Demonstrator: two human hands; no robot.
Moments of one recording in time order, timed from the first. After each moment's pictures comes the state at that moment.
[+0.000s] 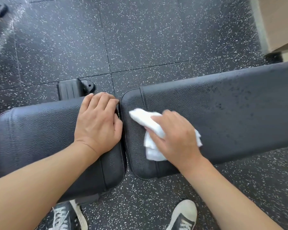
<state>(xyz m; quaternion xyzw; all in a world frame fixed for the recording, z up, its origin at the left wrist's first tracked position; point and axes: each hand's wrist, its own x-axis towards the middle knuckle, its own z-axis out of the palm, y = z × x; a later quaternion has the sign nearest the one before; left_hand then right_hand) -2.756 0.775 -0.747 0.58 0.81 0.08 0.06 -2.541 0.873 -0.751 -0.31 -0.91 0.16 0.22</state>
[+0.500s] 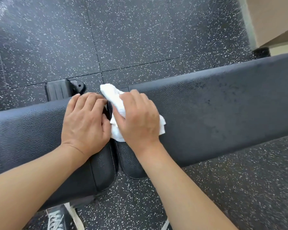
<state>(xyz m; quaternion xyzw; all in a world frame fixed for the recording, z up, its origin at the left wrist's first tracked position) -2.755 0.776 -0.750 0.58 0.81 0.08 0.05 -2.628 0.864 -0.750 -0.41 -0.87 0.15 0.23</state>
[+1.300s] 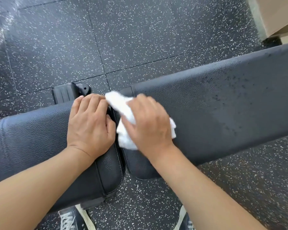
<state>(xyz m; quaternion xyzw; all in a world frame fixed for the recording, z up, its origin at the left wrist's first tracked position) -2.753 0.776 -0.749 0.58 0.81 0.07 0.06 -2.604 0.860 -0.748 -0.37 -0.89 0.14 0.21</state>
